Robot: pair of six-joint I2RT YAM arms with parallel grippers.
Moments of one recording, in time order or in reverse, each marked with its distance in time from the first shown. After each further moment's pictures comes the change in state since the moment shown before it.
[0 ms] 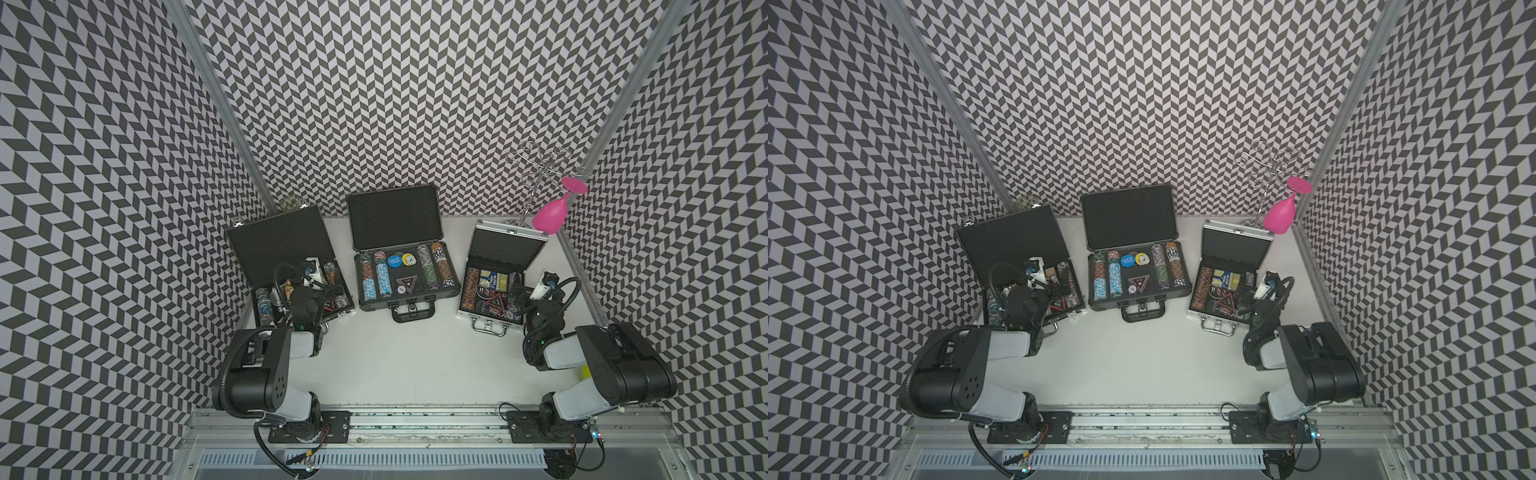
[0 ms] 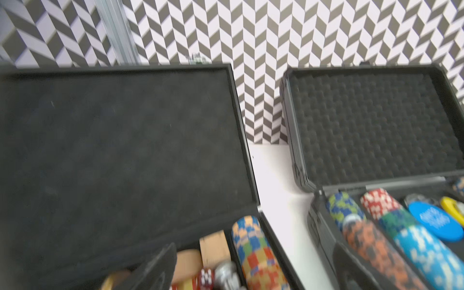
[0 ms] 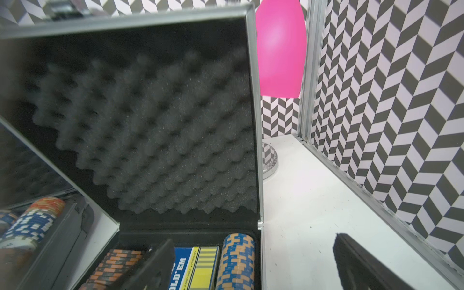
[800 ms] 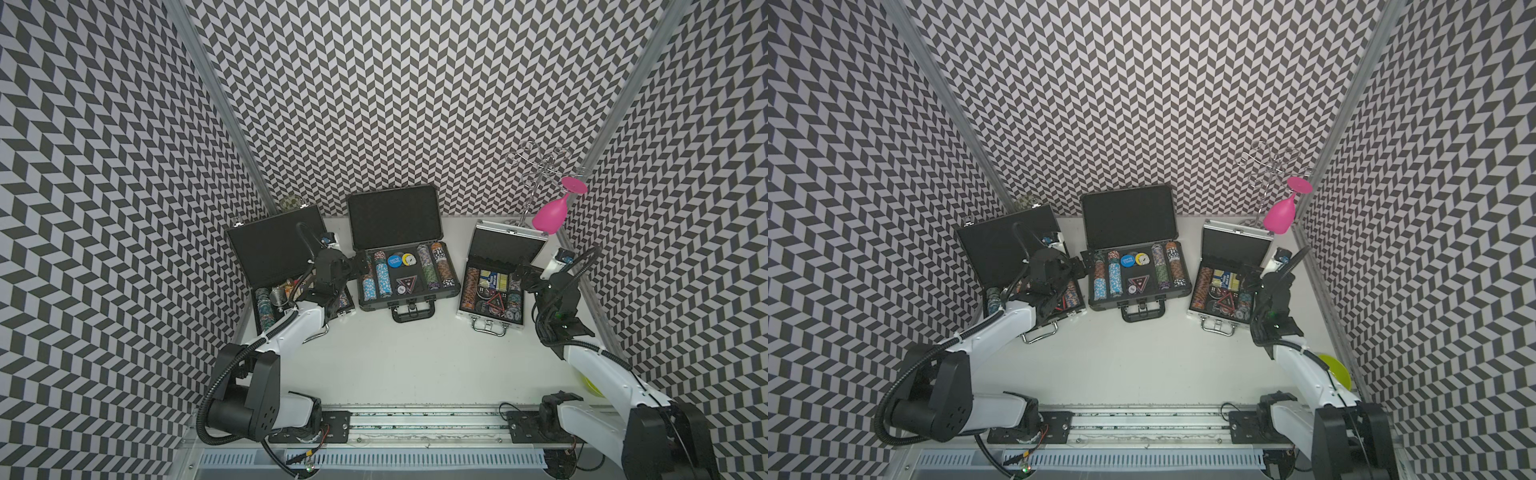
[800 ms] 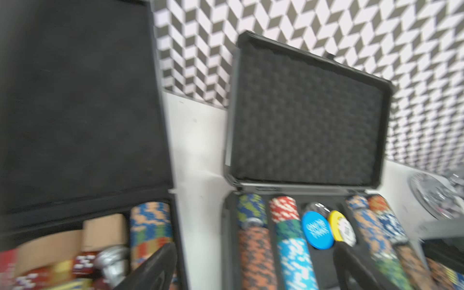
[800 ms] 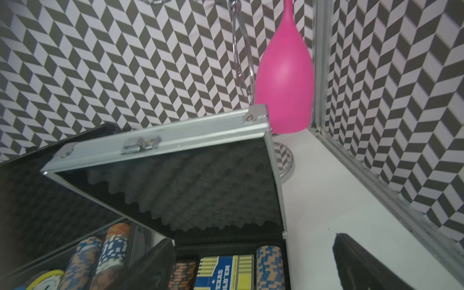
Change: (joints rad) left arm -0.279 -0.097 0.407 -0.814 -0.087 -0.399; right arm 0.024 -0.435 0.307 -0.927 -0.080 0.231
